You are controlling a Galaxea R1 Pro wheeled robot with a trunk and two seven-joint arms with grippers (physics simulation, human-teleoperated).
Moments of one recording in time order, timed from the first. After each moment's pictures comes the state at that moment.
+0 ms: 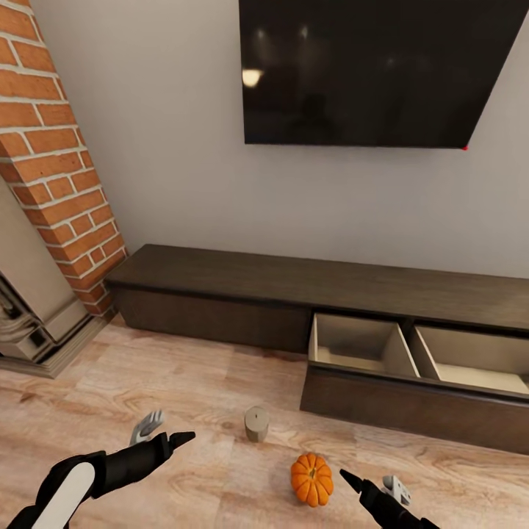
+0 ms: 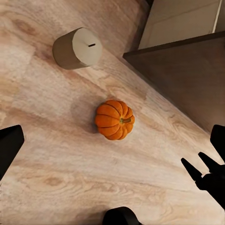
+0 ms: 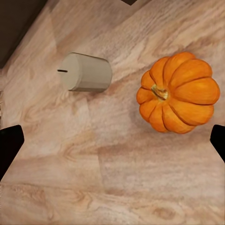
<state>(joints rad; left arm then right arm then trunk) -0.15 0.27 -0.07 -1.34 1.01 0.82 -0.05 -0.49 -0.17 0.55 -0.04 -1.25 0.05 0.74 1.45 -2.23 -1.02</state>
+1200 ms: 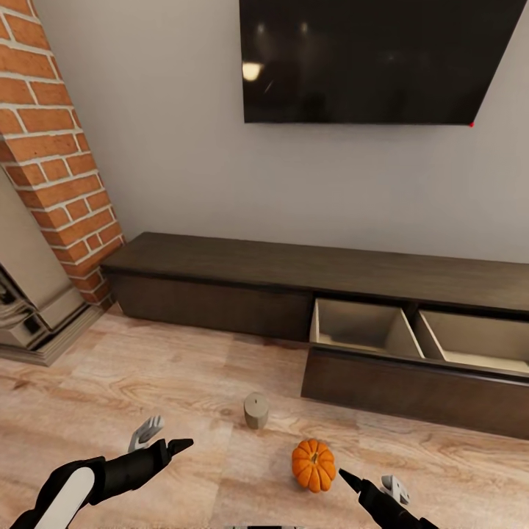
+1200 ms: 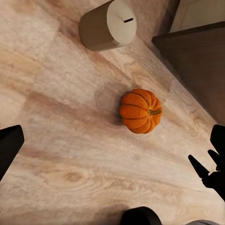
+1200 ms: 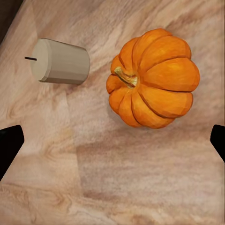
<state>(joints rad) -0.15 0.27 -0.07 -1.29 1.01 0.82 -0.05 -0.49 -0.17 0.55 -0.04 -1.25 0.05 0.75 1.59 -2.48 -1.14</state>
